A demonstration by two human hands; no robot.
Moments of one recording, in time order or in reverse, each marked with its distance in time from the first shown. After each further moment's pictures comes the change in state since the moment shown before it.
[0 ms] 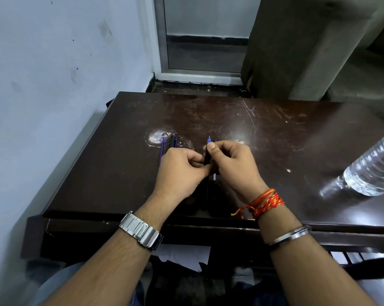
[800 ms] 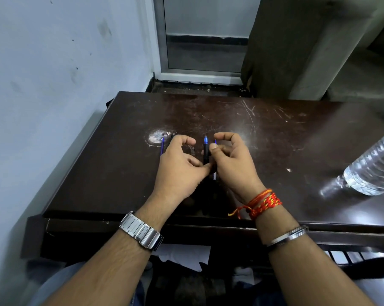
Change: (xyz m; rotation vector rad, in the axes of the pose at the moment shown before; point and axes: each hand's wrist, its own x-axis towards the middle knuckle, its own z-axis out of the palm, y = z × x) left_hand -0.002 0.003 -0.001 -0.040 0.063 0.020; right_hand -0.001 0.003 0.005 0.114 0.045 0.032
